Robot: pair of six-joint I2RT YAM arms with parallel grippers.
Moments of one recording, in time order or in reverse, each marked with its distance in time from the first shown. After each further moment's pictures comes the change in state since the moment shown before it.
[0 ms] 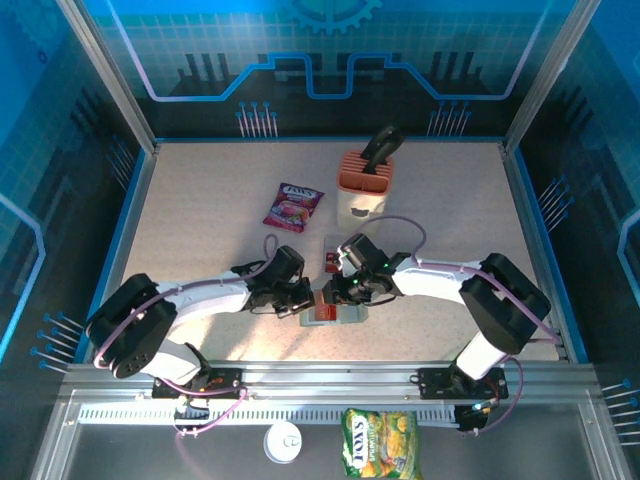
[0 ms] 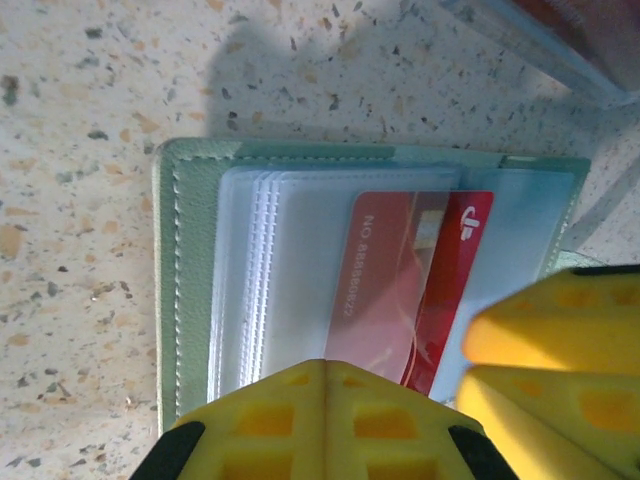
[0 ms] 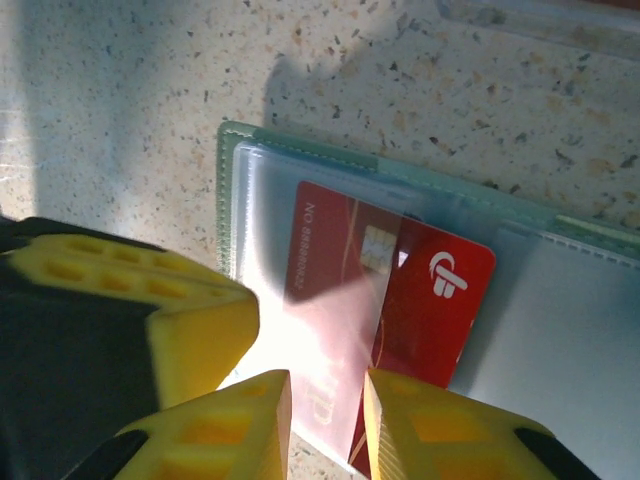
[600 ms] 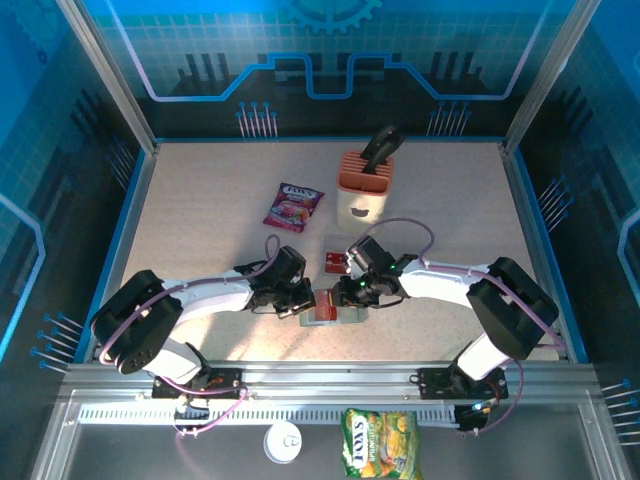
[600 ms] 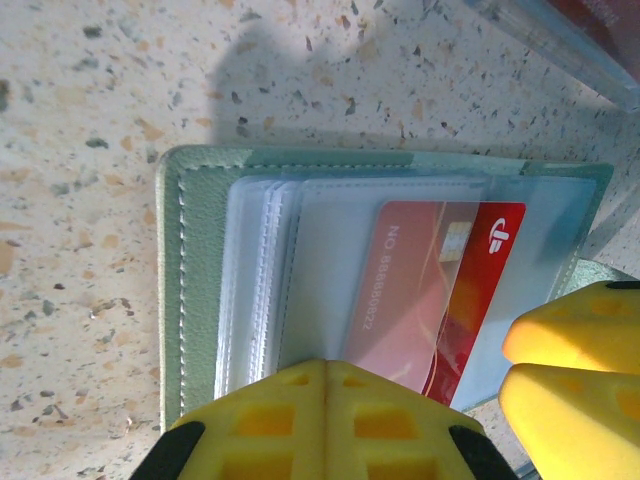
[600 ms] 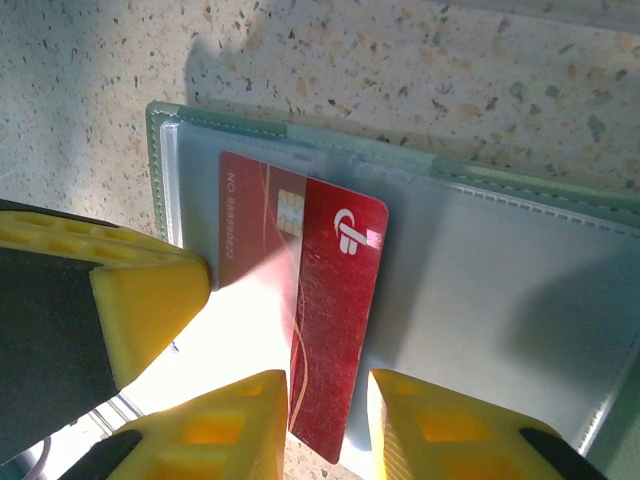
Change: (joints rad) left arm 0.000 0.023 0.002 0.010 0.003 -0.001; right arm -0.026 -0.034 -0.043 -0.043 0.024 0.000
